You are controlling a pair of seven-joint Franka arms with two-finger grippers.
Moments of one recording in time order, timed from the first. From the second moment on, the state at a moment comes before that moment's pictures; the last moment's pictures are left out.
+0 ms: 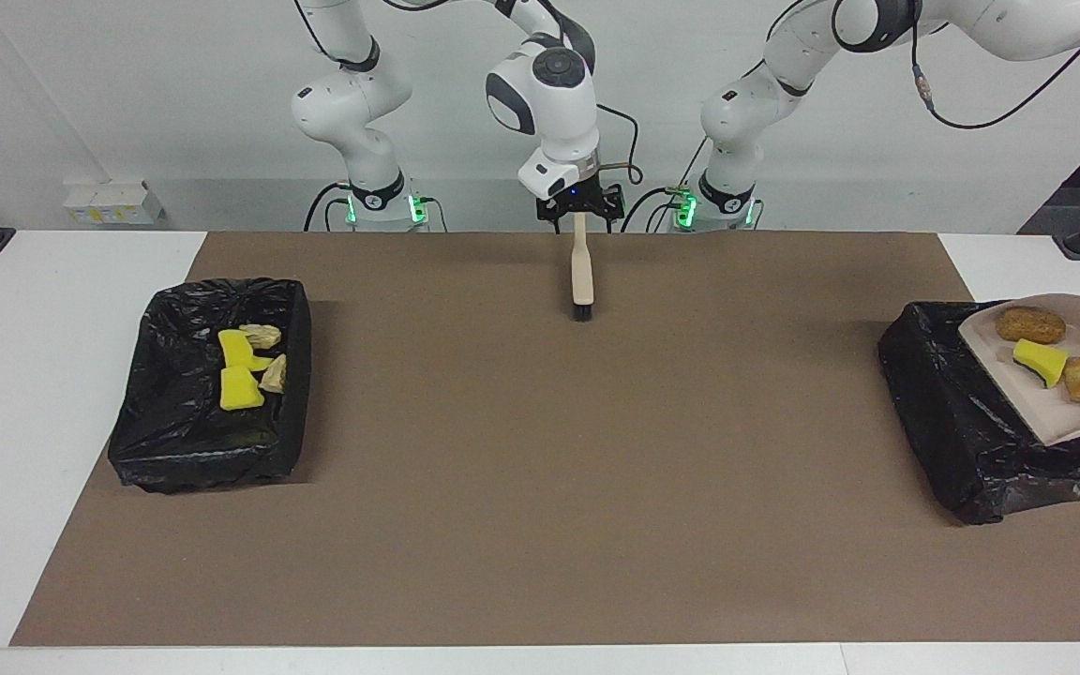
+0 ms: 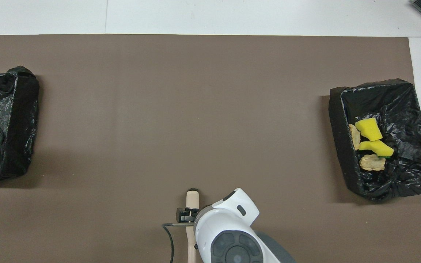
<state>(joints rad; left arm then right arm) 0.48 0.36 -0.11 -1.38 0.71 1.94 1.76 0.67 -0.13 0.14 -2.17 0.09 2.16 0.89</state>
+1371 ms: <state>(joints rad) 0.34 0.09 -0.13 -1.57 0.59 1.81 1.36 0.01 0.01 0.11 -1.43 -0.06 1.52 0.32</state>
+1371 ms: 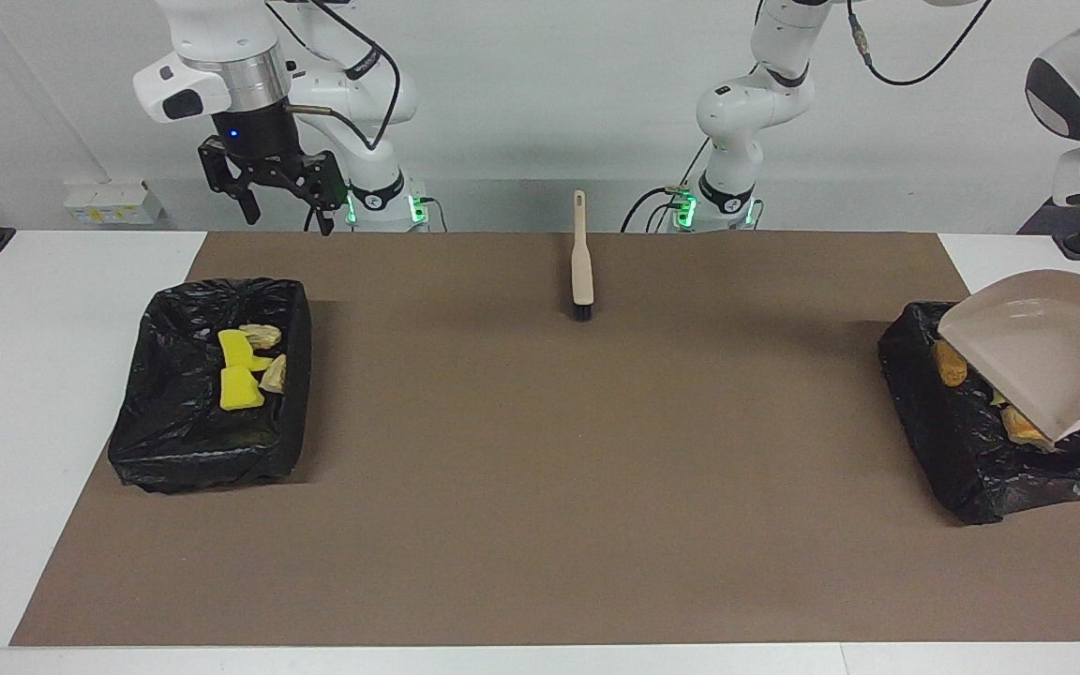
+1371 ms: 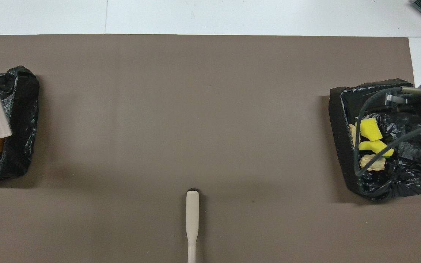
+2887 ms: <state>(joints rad) -0.32 0.27 -0.16 -1.79 -0.03 2.00 -0.15 -0.02 0.03 0.09 -1.41 -0.05 1.51 0.20</state>
